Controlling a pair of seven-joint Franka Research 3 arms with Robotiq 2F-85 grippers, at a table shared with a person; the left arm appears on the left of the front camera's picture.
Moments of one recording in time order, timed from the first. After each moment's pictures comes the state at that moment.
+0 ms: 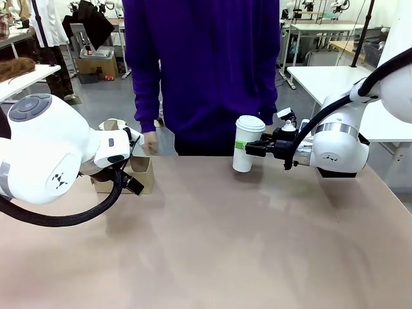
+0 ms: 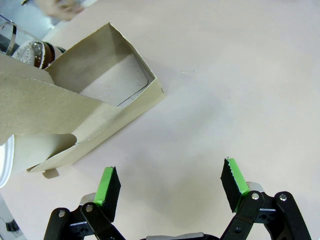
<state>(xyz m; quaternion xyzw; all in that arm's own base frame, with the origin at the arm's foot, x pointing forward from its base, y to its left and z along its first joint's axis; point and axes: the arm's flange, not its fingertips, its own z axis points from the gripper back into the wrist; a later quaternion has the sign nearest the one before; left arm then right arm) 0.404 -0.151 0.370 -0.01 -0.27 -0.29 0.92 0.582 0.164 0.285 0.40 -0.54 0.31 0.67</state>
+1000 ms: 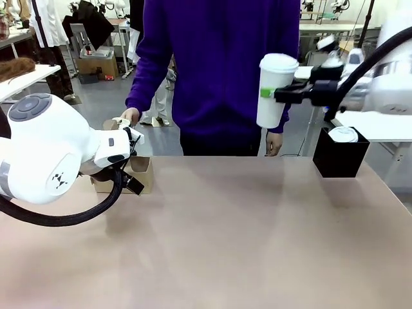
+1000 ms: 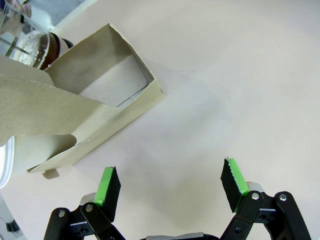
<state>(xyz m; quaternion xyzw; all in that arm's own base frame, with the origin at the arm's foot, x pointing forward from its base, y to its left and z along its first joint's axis) 0.404 -0.152 0.371 -0.01 -0.27 -0.29 0.92 0.493 0.118 0.506 0.36 -0.56 0.36 0.65</state>
